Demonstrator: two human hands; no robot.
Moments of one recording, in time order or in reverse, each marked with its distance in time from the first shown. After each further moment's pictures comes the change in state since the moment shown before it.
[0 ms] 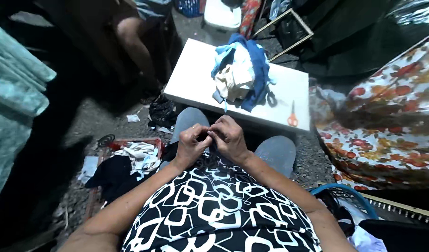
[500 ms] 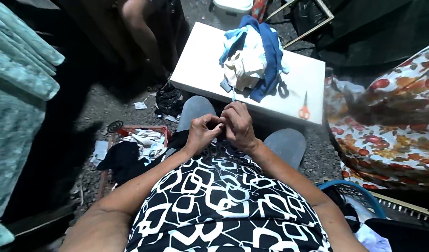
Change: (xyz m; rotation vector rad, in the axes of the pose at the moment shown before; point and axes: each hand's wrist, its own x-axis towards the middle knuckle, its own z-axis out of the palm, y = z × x) left_hand -0.003 0.005 0.008 -0.120 -0.062 -0.249; right_hand 0.000 0.017 0.003 -0.047 0.023 -0.149
